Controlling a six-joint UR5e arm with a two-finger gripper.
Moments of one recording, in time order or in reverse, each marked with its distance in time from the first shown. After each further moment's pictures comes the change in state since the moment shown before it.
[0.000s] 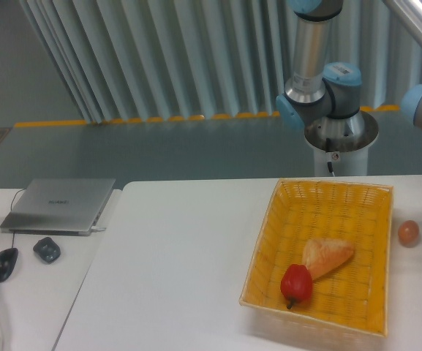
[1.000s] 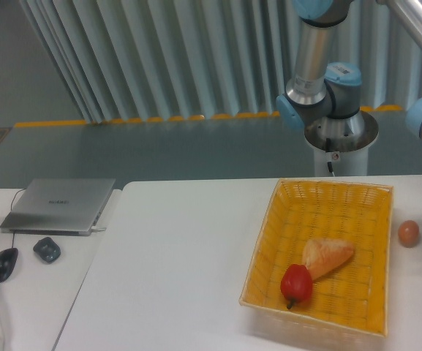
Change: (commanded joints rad) arm 0.005 -0.041 0.015 0.032 0.002 0.011
